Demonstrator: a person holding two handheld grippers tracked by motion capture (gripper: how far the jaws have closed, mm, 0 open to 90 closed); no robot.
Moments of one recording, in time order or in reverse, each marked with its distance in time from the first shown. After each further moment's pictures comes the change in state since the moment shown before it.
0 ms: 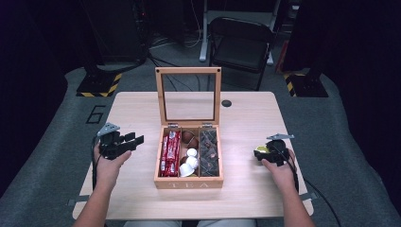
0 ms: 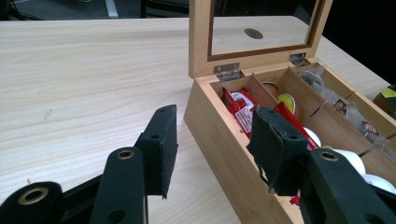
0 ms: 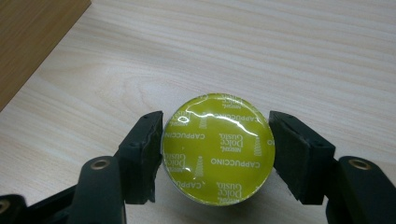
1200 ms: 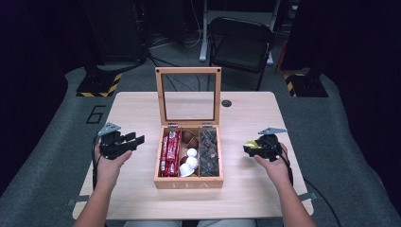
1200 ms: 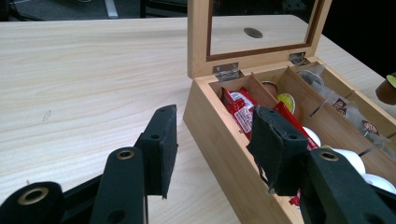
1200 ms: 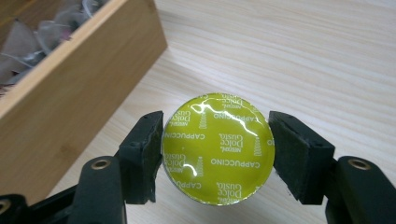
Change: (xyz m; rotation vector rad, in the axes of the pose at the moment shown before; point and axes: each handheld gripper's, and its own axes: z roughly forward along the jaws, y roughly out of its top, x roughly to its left) left arm -0.001 0.000 0.000 0.006 0.000 0.002; right arm 0.027 0.027 -0.010 -0.056 0.134 -0.078
